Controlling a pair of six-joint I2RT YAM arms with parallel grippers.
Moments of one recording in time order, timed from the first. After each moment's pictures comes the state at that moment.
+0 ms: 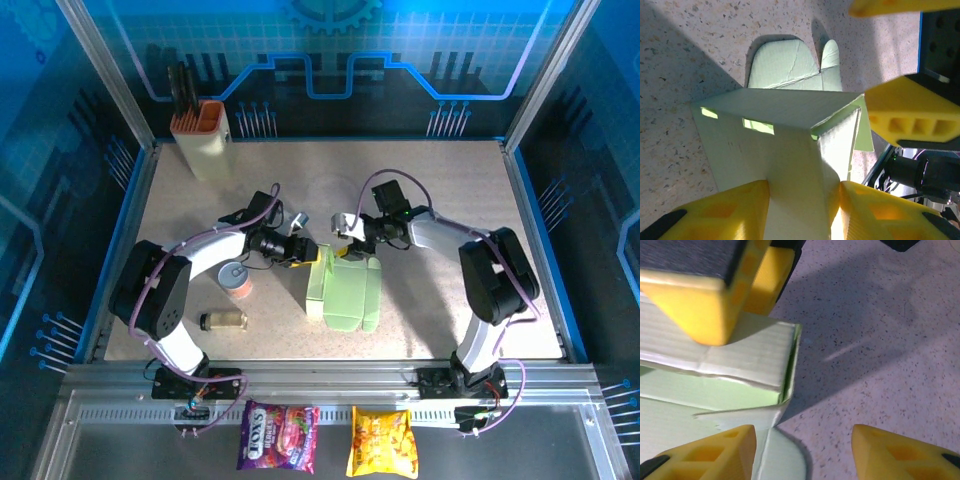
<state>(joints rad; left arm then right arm) -0.38 1.68 0.99 -0.38 0.76 -0.45 0.42 1.79 1.12 -0.29 -0.72 -1.02</state>
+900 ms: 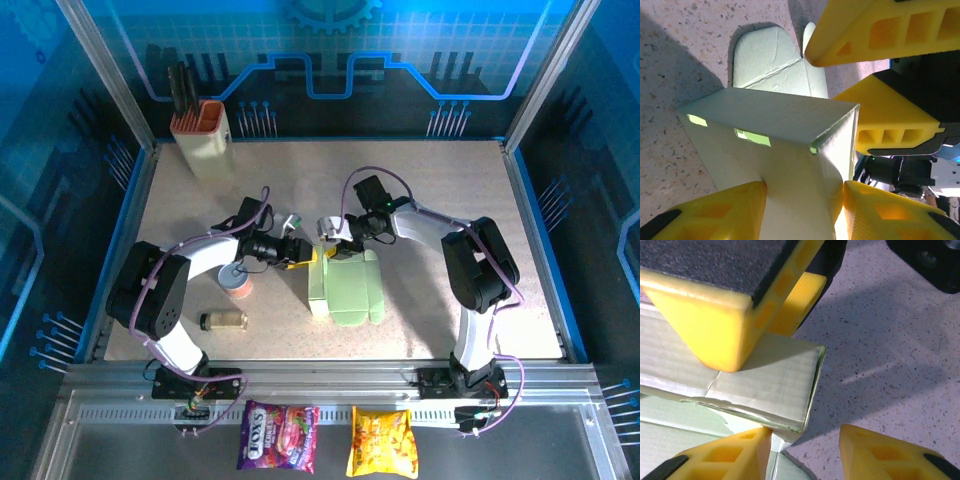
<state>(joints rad) -0.32 1.67 0.87 -0.19 0.89 -0.50 0.49 1.90 1.27 -0.43 -0.75 -1.15</state>
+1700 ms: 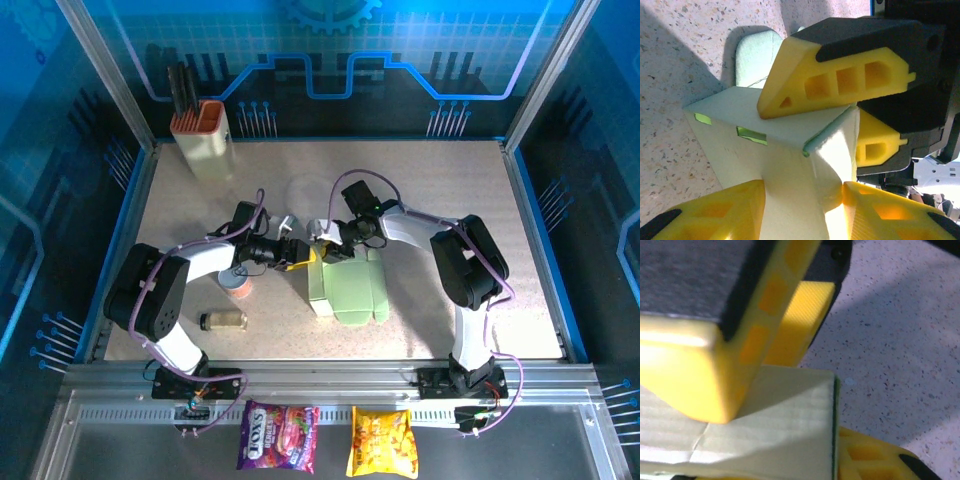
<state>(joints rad) -0.29 1.65 0.80 -0.05 0.95 -0.57 0.54 1.95 1.30 -0.43 -0.73 -0.96</state>
